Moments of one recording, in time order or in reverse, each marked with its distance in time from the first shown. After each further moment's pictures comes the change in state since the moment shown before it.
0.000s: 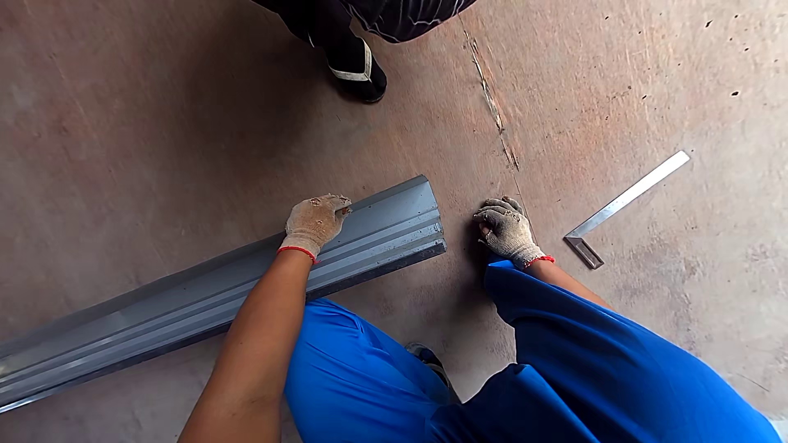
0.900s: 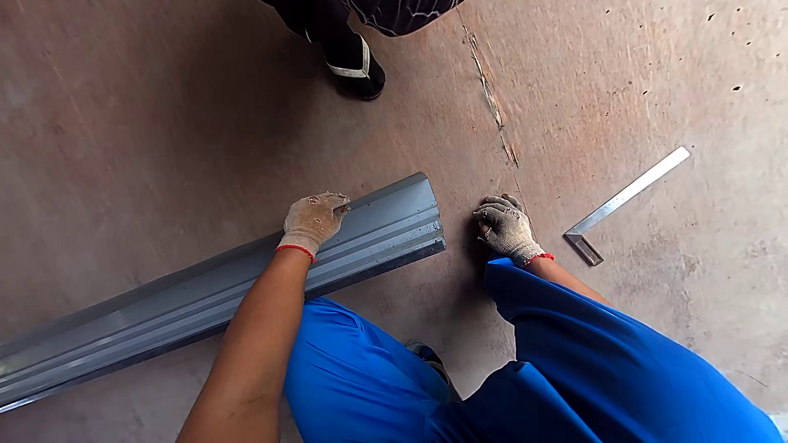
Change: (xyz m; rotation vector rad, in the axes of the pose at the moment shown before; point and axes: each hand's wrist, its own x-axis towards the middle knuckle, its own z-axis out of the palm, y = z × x) left_hand 0.000 0.000 0.000 0.000 -0.001 -0.011; right_hand -0.001 0.002 0.002 -0.012 0.000 -0.012
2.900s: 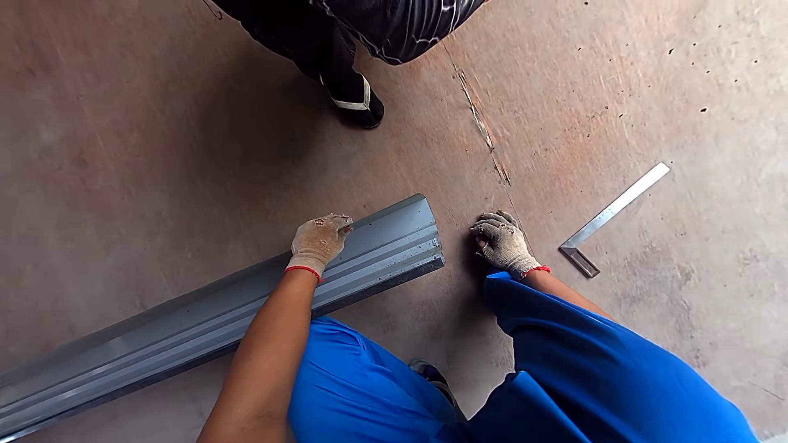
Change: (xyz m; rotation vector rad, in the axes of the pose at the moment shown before) left_hand -0.004 -0.003 0.011 -0.006 0.105 0.032; right_hand 0.002 0.002 0.002 0.000 -0.006 0.001
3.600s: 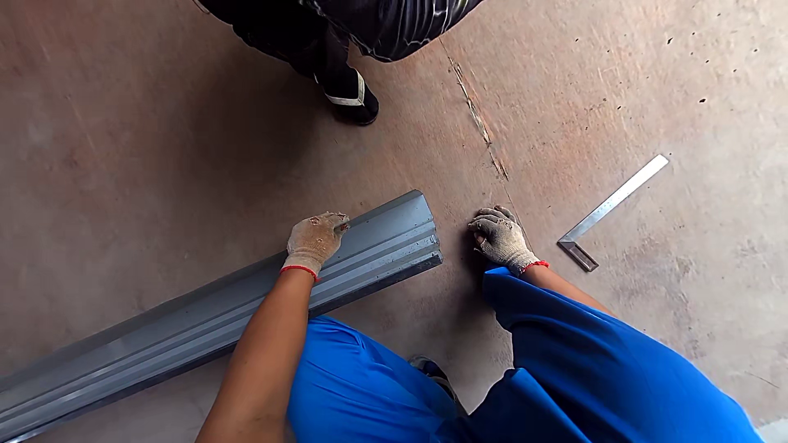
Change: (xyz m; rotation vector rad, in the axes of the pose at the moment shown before) left_hand -0.001 0.001 -0.004 -0.016 0.002 0.007; right_hand 0.000 -0.001 -0.001 0.006 0.013 -0.002
